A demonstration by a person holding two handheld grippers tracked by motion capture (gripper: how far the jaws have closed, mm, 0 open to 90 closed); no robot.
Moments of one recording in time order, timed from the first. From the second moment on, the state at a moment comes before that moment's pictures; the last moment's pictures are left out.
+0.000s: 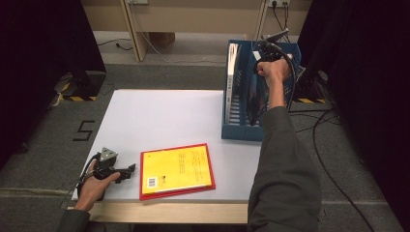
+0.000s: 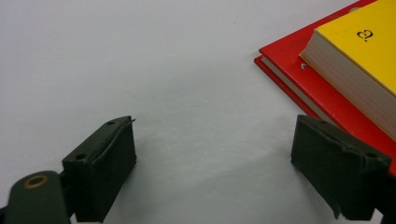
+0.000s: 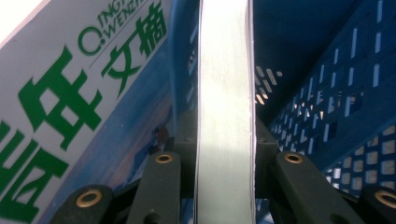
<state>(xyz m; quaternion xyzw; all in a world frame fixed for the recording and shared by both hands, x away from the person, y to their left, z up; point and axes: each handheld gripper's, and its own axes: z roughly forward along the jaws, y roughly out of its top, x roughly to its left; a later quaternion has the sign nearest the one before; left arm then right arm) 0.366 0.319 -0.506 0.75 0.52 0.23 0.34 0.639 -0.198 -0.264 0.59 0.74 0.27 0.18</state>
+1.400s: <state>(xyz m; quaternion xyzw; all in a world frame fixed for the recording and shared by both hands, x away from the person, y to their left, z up) 0.366 0.318 -0.506 0.75 0.52 0.23 0.34 0.564 -0.231 -0.319 0.54 0.76 0.36 0.10</state>
